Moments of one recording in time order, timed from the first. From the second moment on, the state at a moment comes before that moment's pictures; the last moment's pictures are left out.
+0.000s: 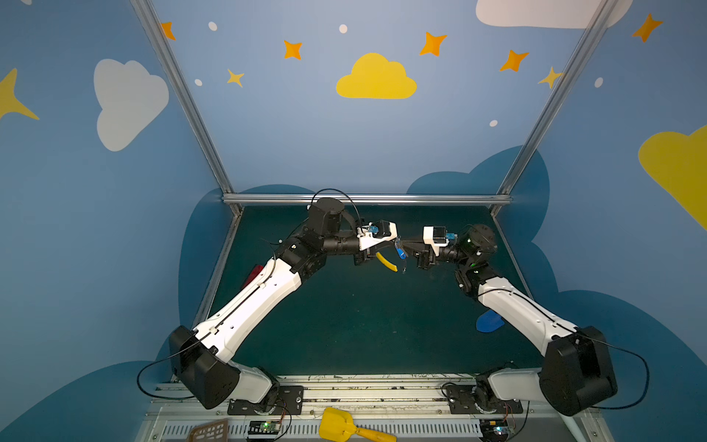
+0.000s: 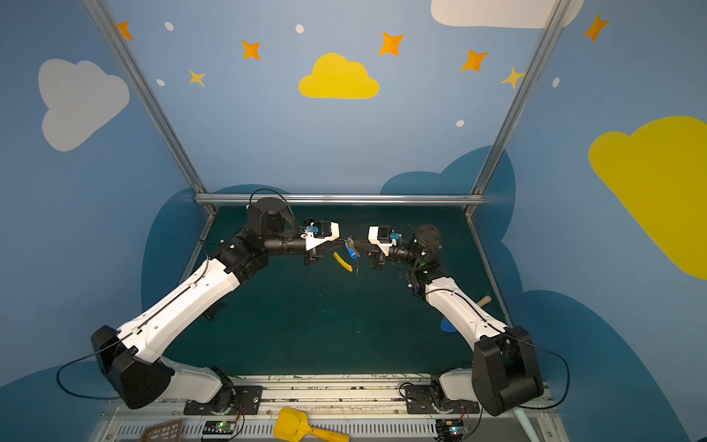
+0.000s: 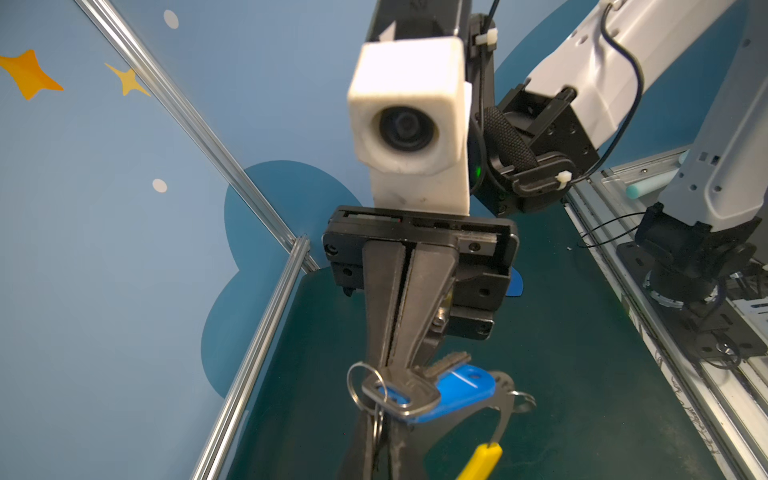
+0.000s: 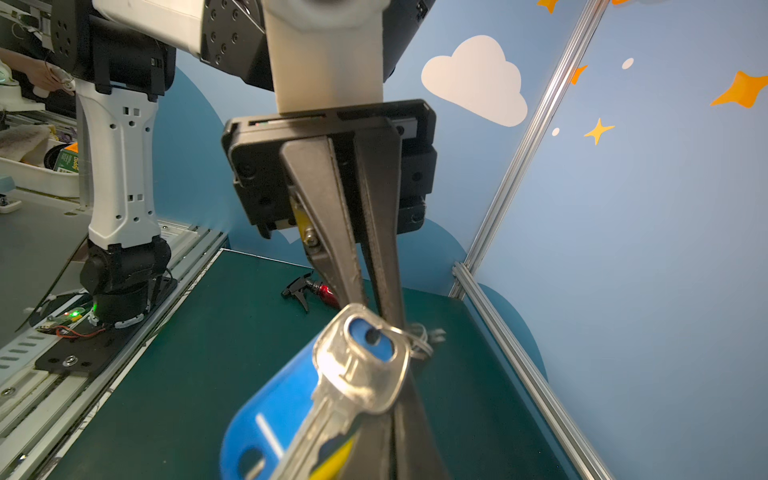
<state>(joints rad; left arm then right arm) -0.61 1.43 1.45 -0.32 0.66 0.65 0.40 1.35 0.91 0.67 -1.12 -0.16</state>
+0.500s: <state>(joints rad) -0.63 1.46 1.53 -0.43 0.63 0.68 0.40 1.34 0.91 0.65 -1.09 -0.18</state>
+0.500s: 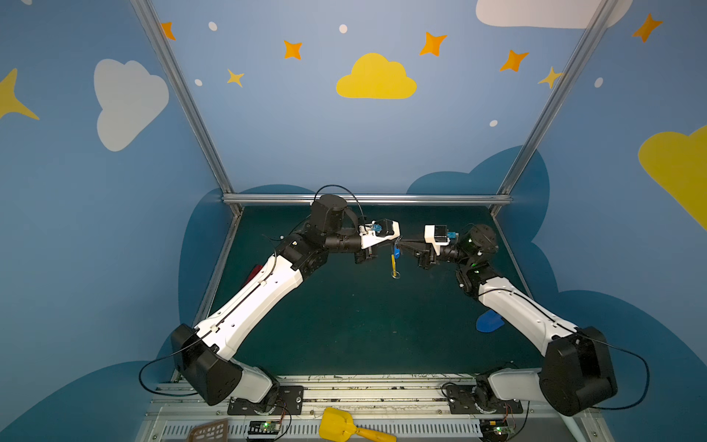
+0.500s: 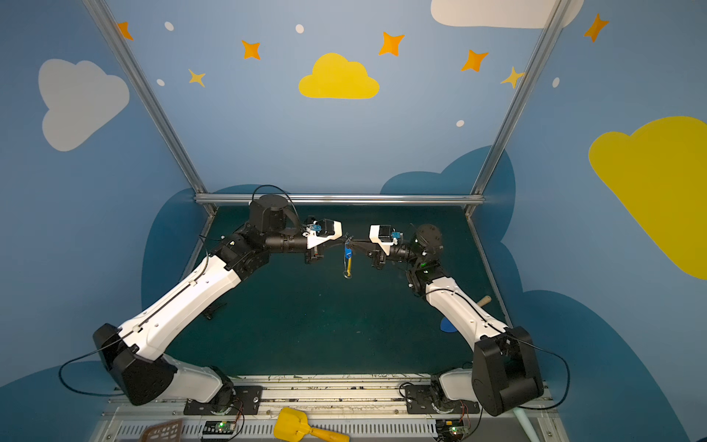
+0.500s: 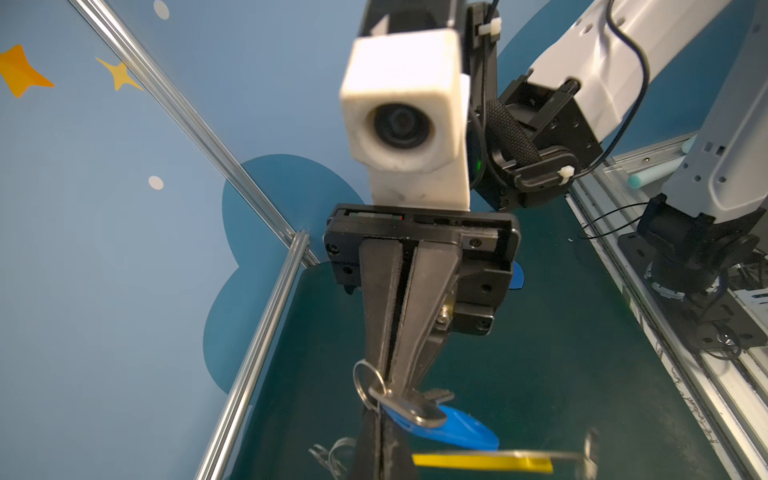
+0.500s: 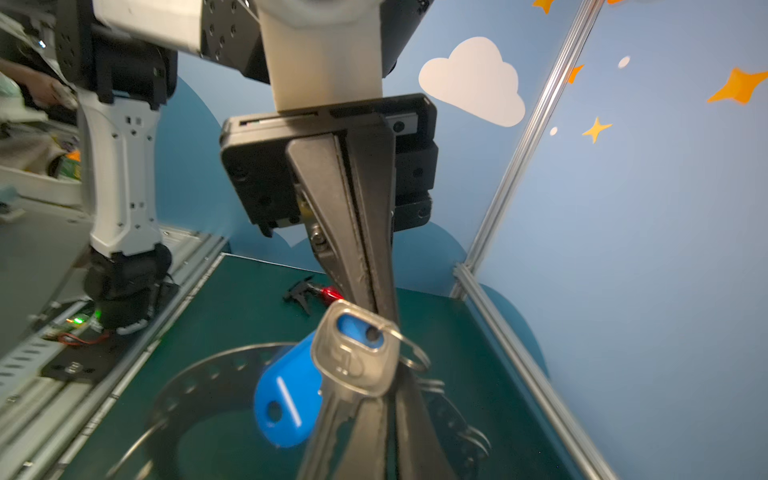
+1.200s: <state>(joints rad) -0.64 1.51 1.64 -0.79 0.56 0.74 0.36 1.07 0.84 0.13 -0.87 -0.67</state>
